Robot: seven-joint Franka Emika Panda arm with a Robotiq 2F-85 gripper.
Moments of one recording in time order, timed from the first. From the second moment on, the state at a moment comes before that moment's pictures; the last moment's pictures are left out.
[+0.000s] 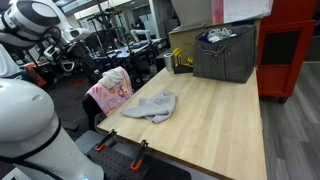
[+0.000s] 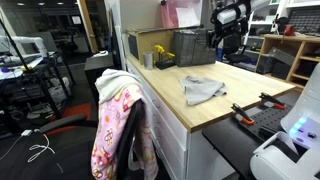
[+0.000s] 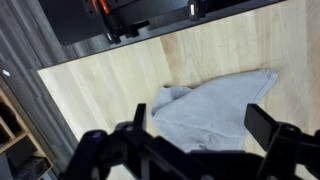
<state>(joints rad) 0.04 -0.72 0.54 -2.74 0.02 1.99 0.72</state>
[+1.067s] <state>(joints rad) 0.12 -0.35 0.58 -2.44 0.00 2.21 0.94</state>
